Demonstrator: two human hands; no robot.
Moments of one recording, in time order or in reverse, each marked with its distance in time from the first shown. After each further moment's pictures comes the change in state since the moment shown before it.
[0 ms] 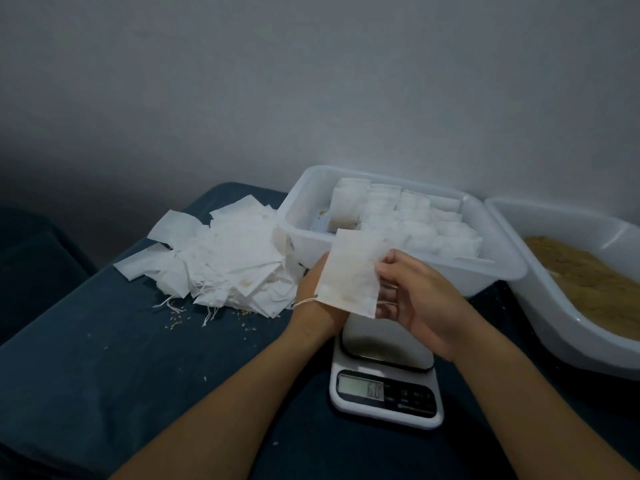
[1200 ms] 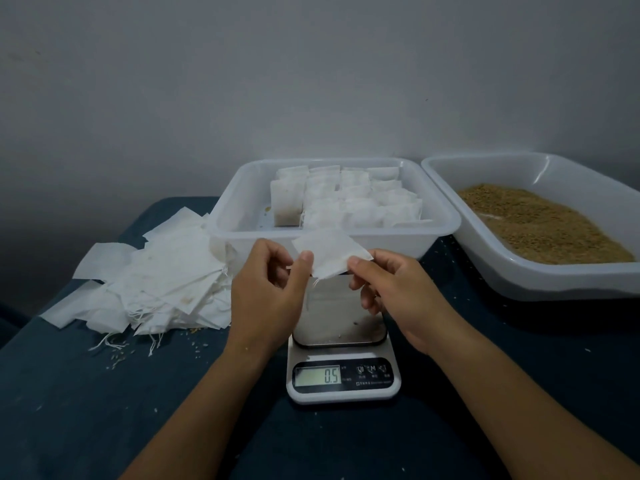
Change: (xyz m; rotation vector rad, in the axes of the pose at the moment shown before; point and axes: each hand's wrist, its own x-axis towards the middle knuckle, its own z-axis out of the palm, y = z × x) left_hand -0.039 0.043 -0.010 0.179 0.209 0.305; right_hand -0.029 0.030 -0.038 -0.169 0.369 -0.159
